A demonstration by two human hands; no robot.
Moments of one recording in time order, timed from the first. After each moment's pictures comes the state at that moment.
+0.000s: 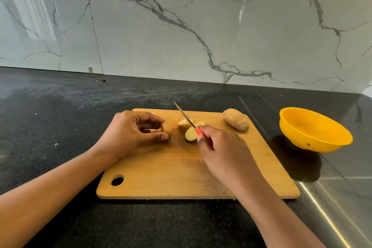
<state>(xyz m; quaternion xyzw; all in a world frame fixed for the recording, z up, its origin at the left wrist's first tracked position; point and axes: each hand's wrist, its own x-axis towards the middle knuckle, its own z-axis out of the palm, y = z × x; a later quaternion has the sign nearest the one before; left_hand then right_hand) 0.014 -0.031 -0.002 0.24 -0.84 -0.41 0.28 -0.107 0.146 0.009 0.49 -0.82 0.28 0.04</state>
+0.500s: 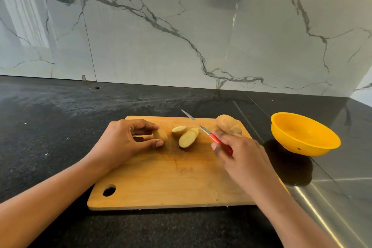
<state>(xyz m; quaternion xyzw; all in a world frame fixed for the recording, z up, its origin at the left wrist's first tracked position) 0.012 -0.035 -0.006 0.21 -0.87 -0.35 0.28 -0.142 0.175 0.005 0.48 -0.83 0.26 0.11</state>
